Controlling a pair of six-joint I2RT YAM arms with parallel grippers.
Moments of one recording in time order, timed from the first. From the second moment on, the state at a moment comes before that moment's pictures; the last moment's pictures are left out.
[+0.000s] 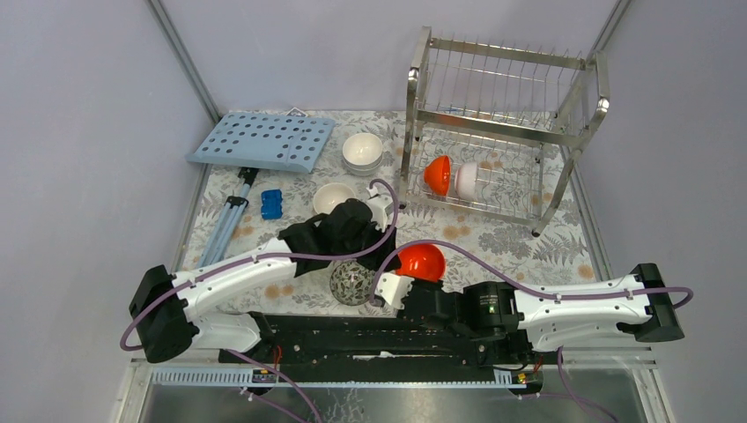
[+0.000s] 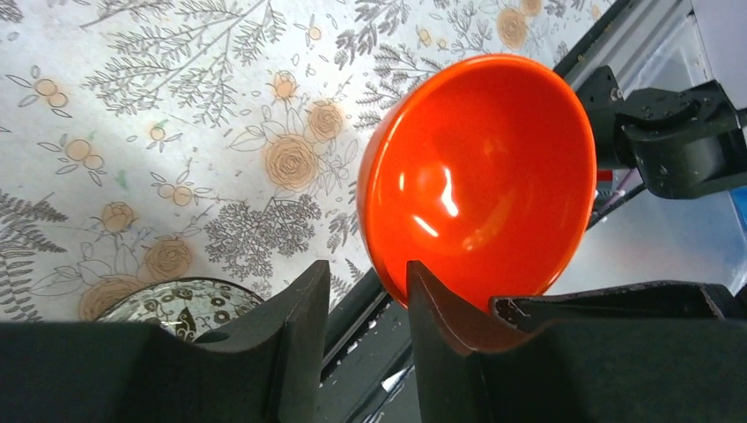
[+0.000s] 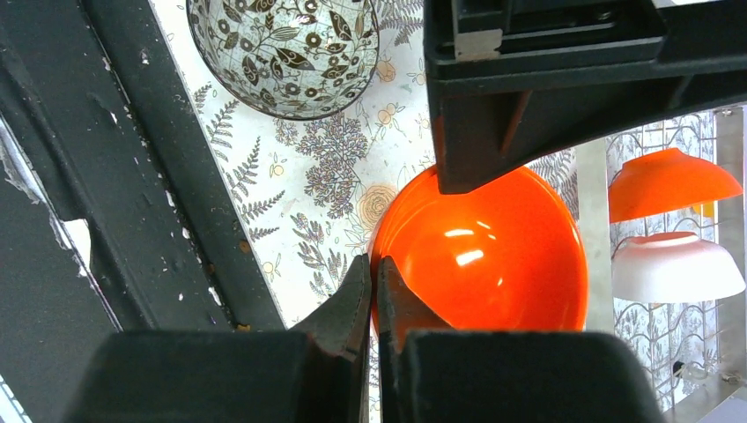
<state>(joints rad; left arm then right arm) -0.96 1.25 0.93 -0.37 0.20 -0.51 1.57 1.07 0.85 -0.59 0.59 -0.09</state>
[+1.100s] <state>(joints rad) -0.87 1.33 0.92 -0.32 0.07 -0.61 1.57 1.04 0.83 -0.48 0.64 0.12</state>
